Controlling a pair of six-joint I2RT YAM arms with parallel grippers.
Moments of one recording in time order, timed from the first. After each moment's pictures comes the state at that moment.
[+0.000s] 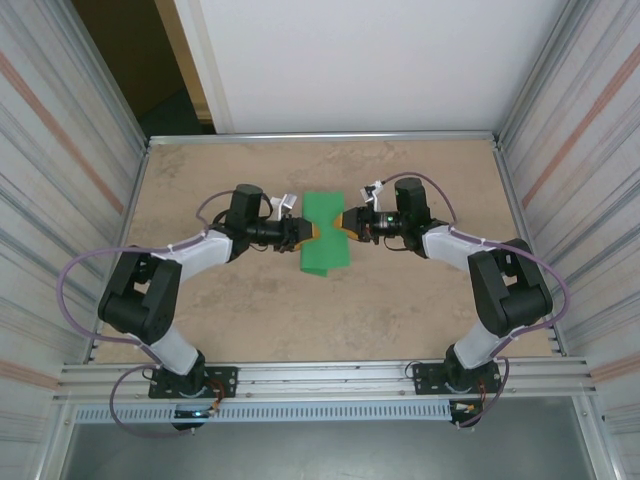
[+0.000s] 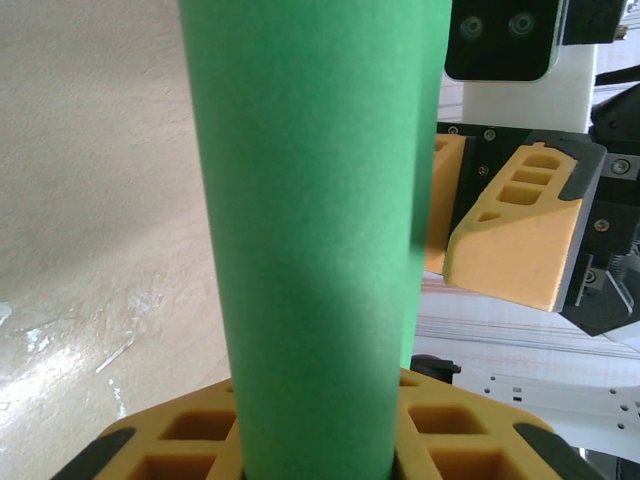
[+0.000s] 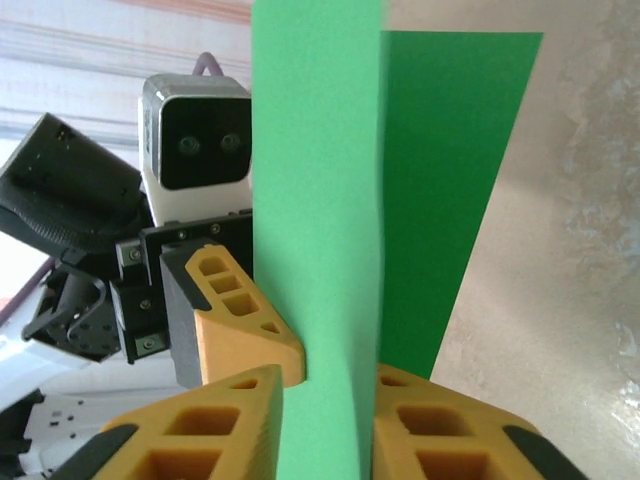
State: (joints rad) left arm -0.41 1.63 0.88 0.12 0.95 -0.84; right arm 0.36 1.64 0.86 0.28 -0.98 0.95
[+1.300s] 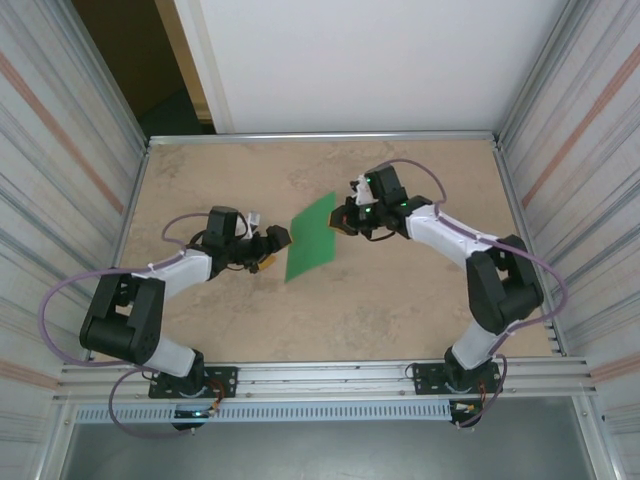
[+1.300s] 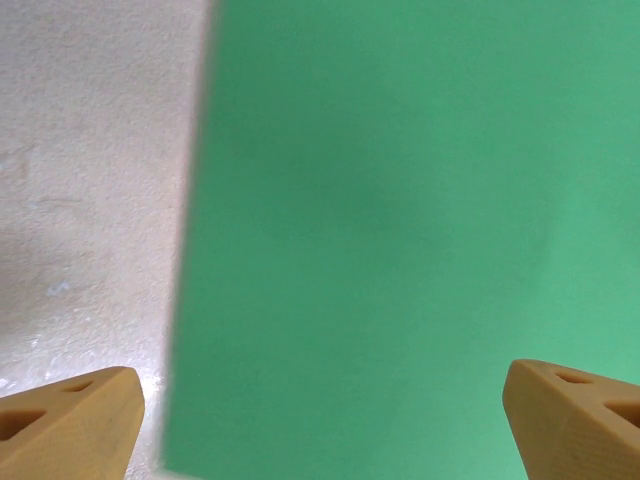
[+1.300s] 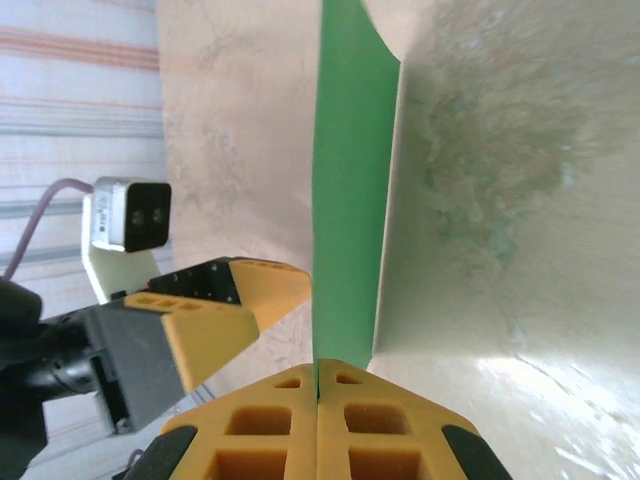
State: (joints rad) left arm -0.29 1.48 0.67 0.01 0.63 -0.80; right arm 0.47 1.64 1.16 -0.32 -0.60 0.82
